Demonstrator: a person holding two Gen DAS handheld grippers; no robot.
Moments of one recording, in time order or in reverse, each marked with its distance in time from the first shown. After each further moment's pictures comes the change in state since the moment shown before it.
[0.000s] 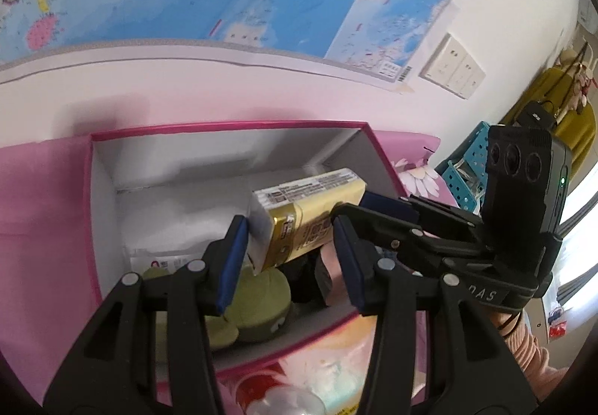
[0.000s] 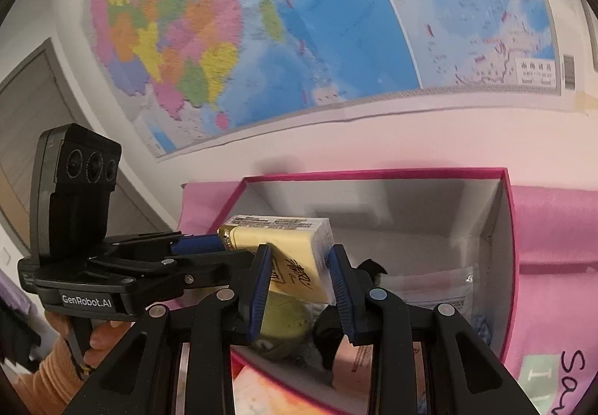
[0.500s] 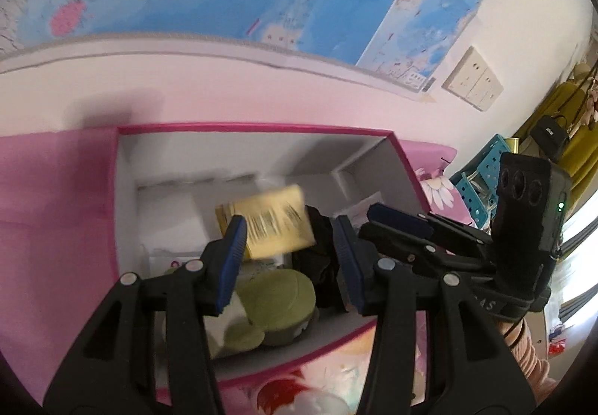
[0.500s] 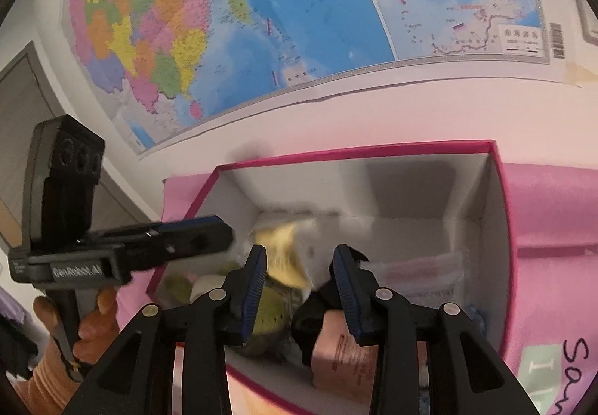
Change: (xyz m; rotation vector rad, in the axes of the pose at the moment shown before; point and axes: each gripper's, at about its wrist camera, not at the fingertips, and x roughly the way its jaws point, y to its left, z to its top) left arm -0.009 0.014 -0.005 -0.040 -0.040 0.047; right arm 0.005 -0.012 -0.010 0.030 0.027 -0.059
